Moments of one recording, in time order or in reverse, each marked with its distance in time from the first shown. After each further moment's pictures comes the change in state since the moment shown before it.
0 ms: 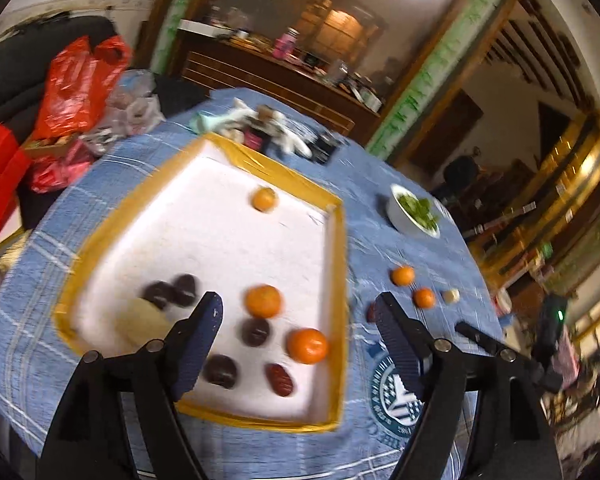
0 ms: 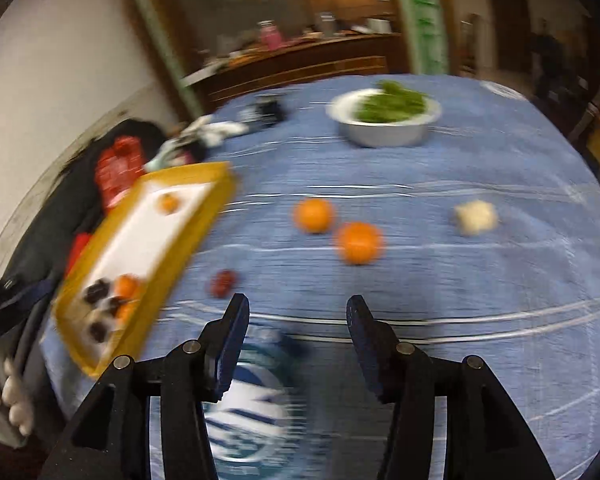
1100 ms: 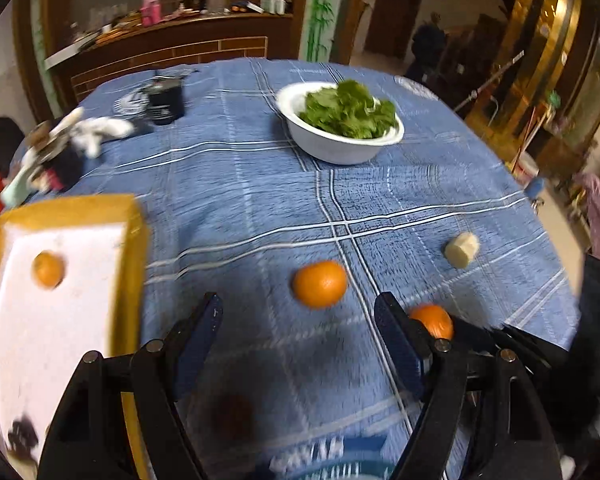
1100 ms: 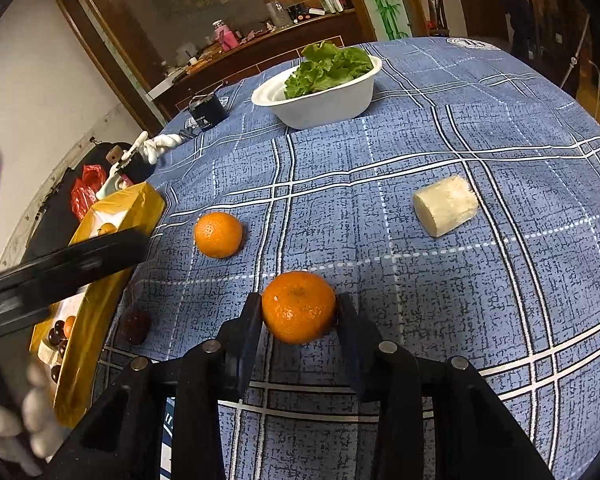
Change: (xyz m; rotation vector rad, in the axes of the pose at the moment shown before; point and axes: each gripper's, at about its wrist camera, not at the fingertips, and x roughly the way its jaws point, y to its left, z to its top) left arm 0.222 -0.186 0.013 0.431 0.264 0.108; right arm 0.058 -0.063 0.016 0.116 0.019 0.021
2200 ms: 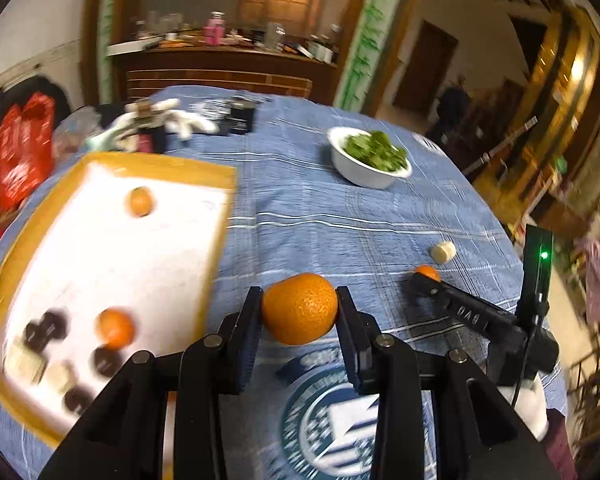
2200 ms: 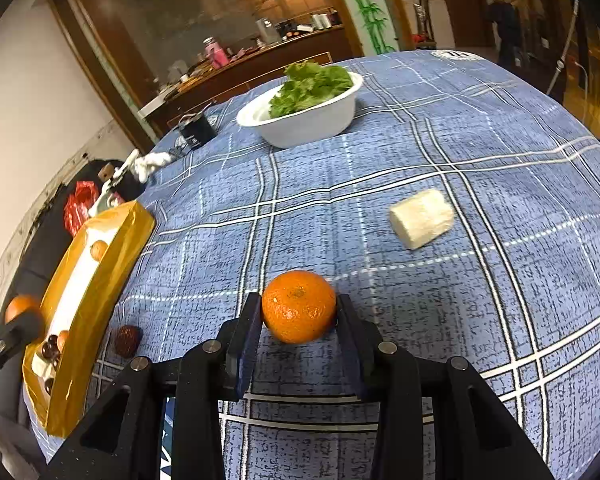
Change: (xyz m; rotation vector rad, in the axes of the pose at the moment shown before) left arm -0.119 0.050 -0.088 -0.213 -0.193 0.010; right arm -0.007 -0.011 0.001 0.033 -0.070 -0.028
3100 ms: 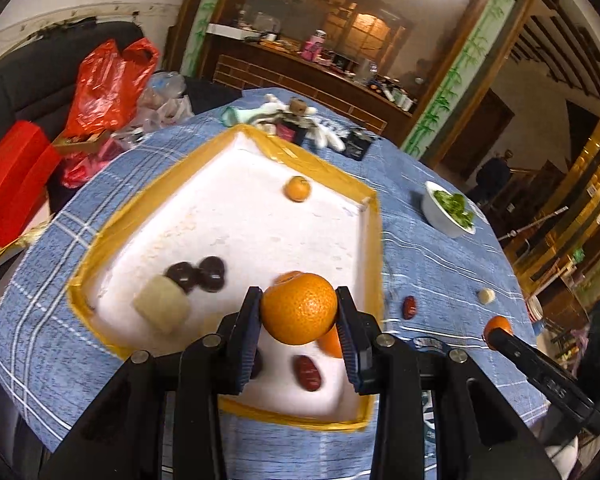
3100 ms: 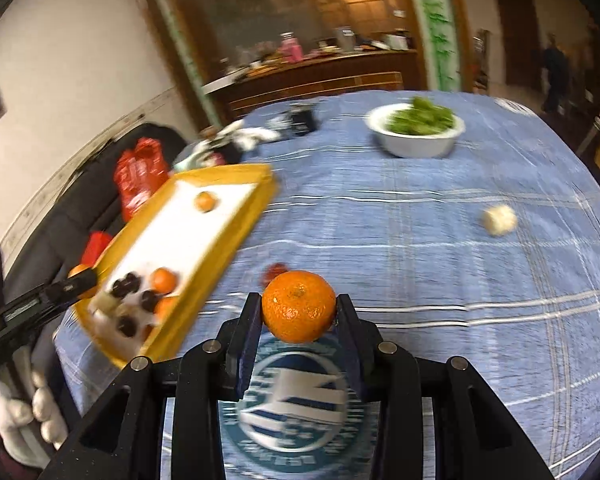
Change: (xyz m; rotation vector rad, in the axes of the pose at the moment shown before) left arm -0.067 0.140 -0.041 -0.282 -0.082 0.057; right arm -0.072 0.131 -0.046 -0.226 0.001 0.085
